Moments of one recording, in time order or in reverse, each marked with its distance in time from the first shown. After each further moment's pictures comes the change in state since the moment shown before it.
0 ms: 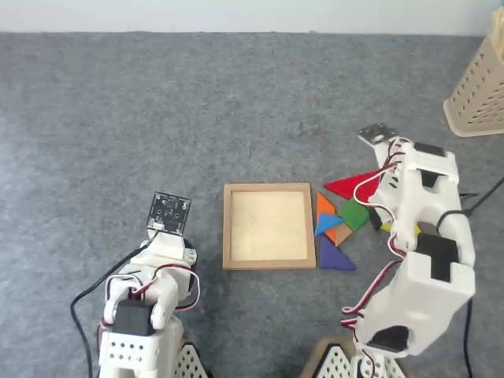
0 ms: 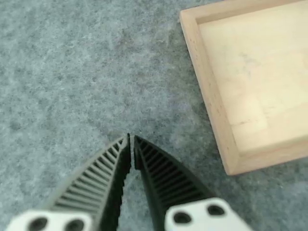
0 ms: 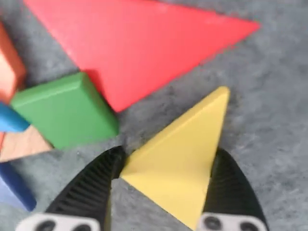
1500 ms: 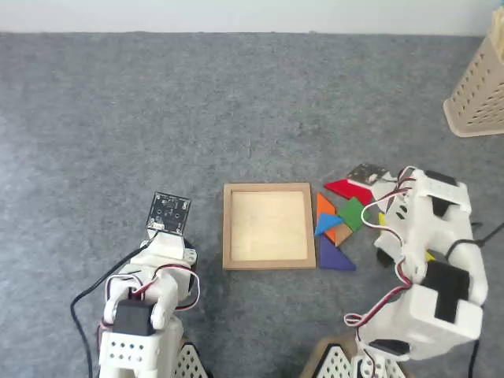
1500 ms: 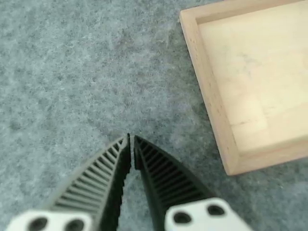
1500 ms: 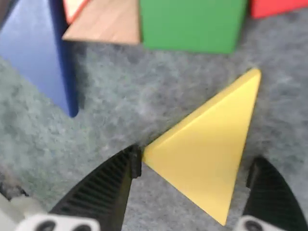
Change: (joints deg) left arm 0.0 0.0 0.0 0.0 0.0; right arm 5.5 -10.0 16.6 3.4 21.6
